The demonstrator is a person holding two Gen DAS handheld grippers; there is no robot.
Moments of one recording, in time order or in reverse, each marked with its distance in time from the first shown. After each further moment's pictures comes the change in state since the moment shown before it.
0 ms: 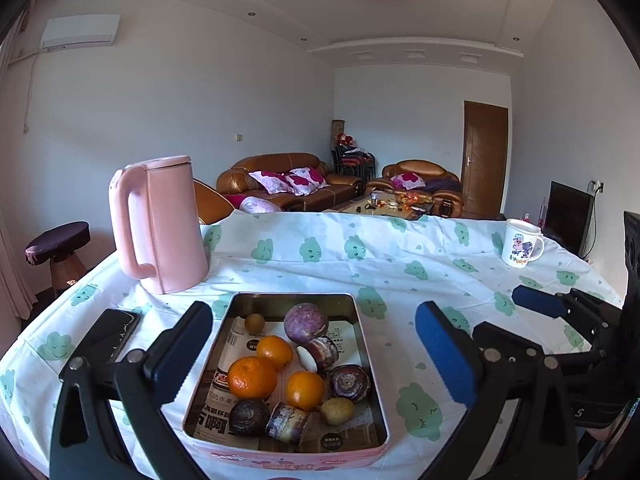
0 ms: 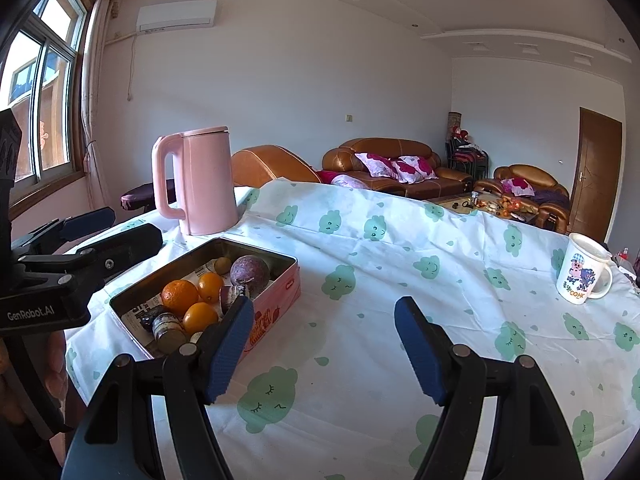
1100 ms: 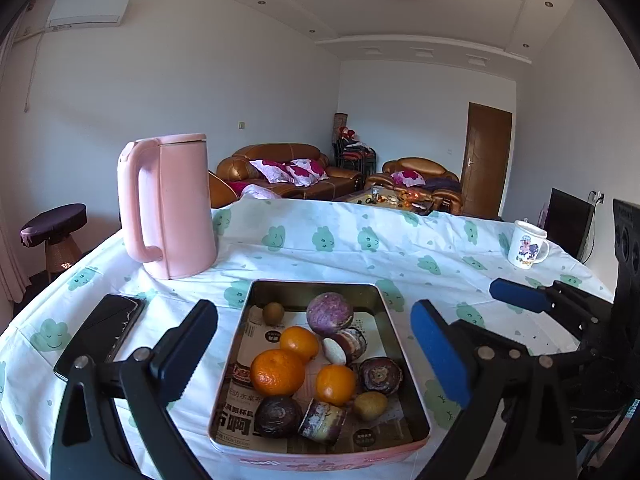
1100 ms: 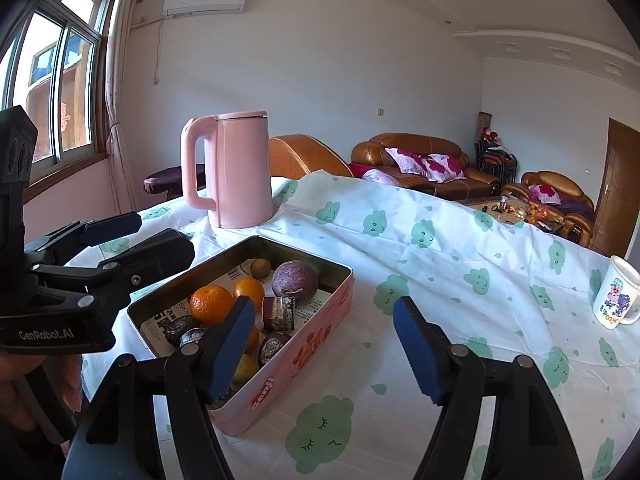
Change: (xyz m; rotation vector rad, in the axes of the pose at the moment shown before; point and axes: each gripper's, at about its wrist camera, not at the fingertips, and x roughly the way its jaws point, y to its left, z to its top) left arm 0.013 0.037 -0.008 -0.052 0.030 -0.035; right arm 0.027 0.043 0.016 -0.071 0.011 0.079
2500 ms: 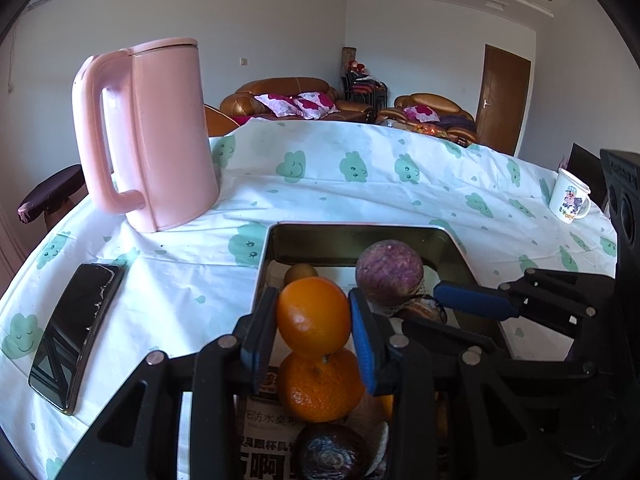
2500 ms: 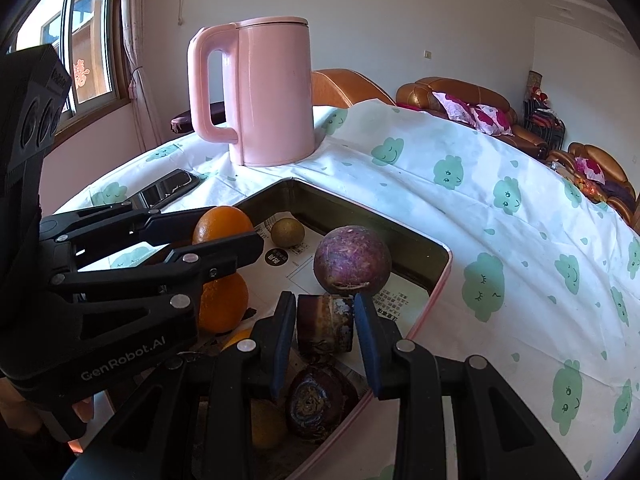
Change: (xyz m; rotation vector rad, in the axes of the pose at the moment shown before) left arm 0.095 0.030 -0.014 0.018 0.263 0.044; right arm 0.119 0.030 0.003 -0.053 0.263 0.161
